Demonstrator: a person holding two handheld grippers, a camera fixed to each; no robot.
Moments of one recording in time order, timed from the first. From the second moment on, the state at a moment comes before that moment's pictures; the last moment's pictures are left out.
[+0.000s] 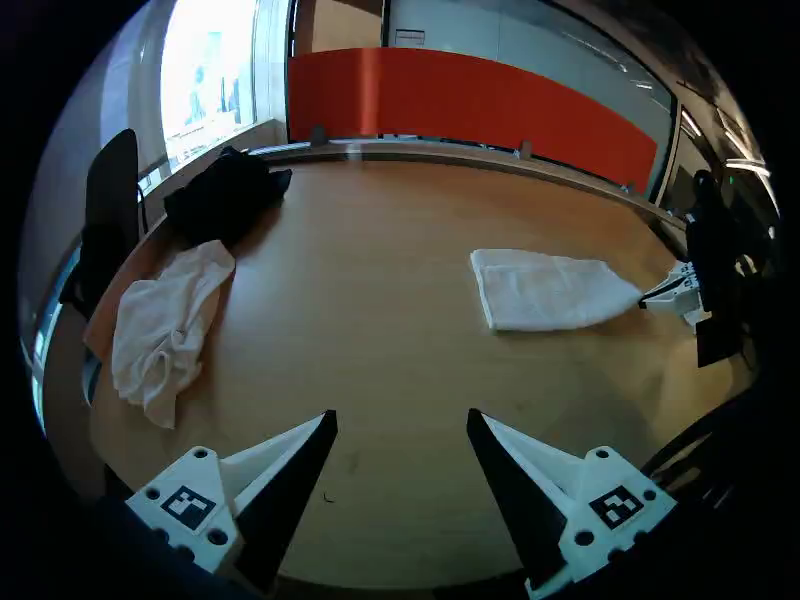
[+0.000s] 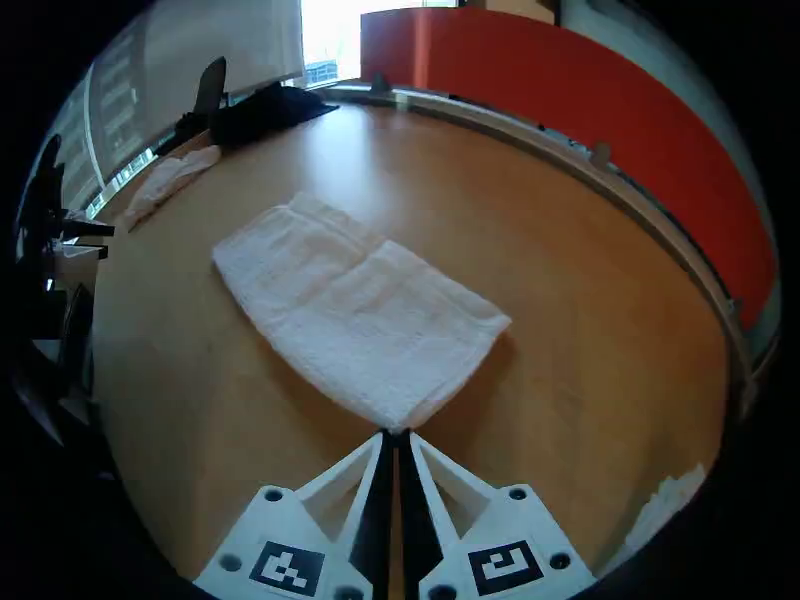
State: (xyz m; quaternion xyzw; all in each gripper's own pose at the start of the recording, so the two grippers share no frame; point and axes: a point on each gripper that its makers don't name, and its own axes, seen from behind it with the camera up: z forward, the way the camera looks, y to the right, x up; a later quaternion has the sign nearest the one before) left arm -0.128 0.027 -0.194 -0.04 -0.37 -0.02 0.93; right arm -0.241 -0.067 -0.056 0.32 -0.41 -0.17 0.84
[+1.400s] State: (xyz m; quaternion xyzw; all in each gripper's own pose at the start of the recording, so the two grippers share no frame) left arm -0.127 0.031 -0.200 -0.03 -0.37 -0.03 0.93; right arm -0.140 -0.211 -0.011 0.44 -0.29 -0.22 0.82
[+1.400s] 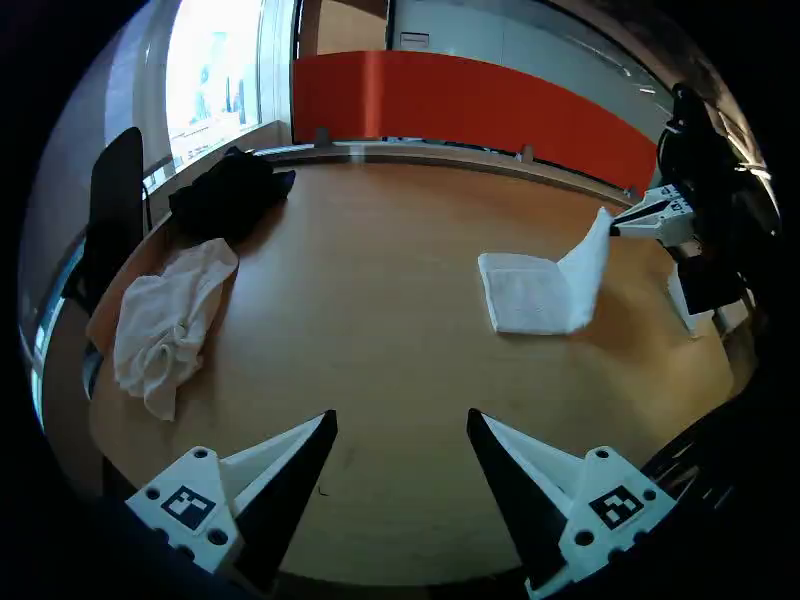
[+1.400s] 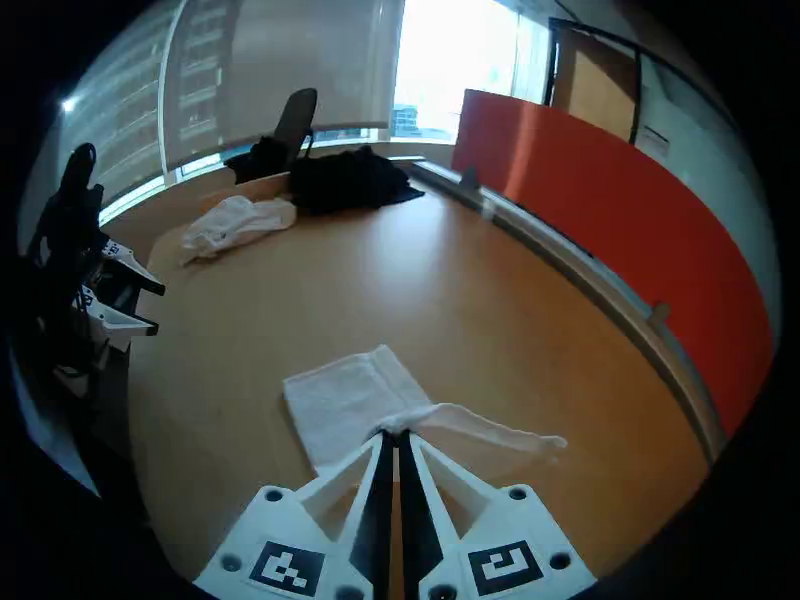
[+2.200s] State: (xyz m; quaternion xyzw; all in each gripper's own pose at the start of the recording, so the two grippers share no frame) left arm -0.129 0.021 -0.201 -0.02 -0.37 -0.04 0.93; right arm -0.195 -0.296 -0.029 0.50 -0.33 -0.21 0.77
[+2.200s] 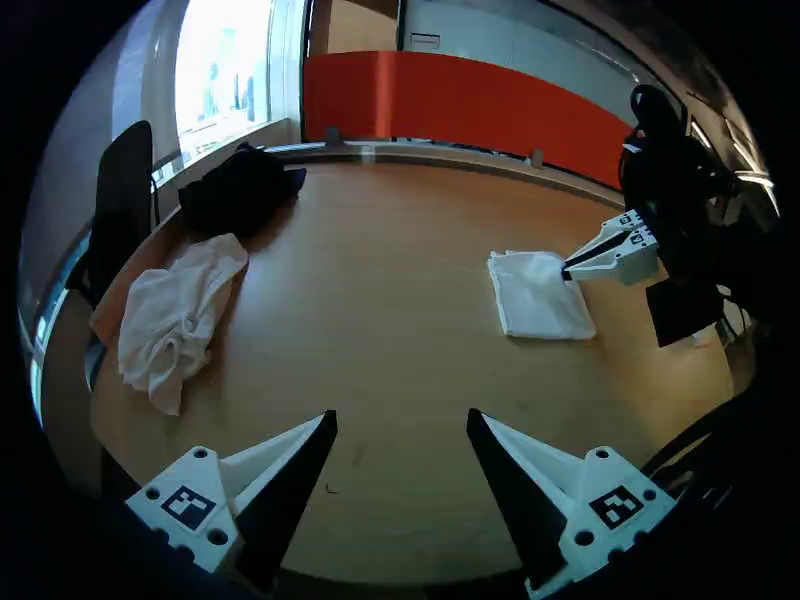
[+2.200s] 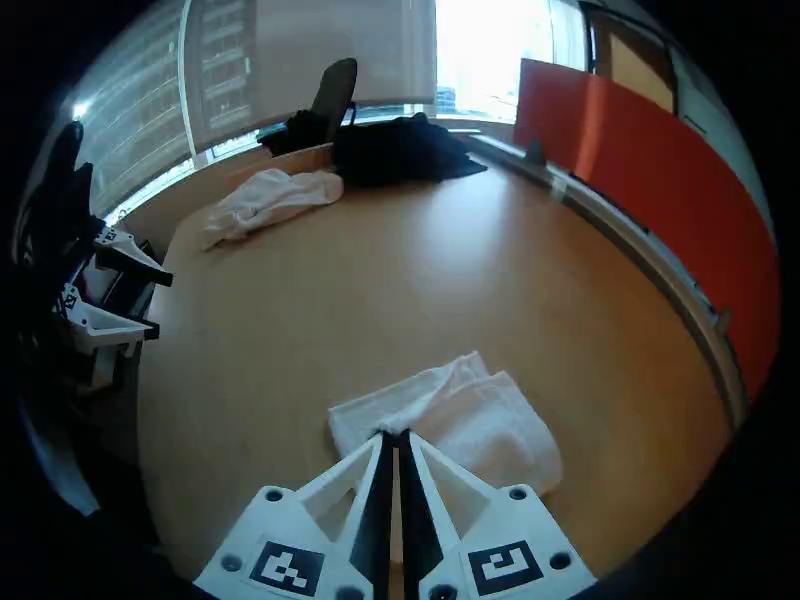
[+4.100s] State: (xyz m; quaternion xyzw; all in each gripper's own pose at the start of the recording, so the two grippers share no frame) left arm -0.129 0.016 -0.207 -0.02 -0.37 -0.03 0.93; right arm -0.264 -0.212 -0.070 0.41 -0.41 -0.20 0.79
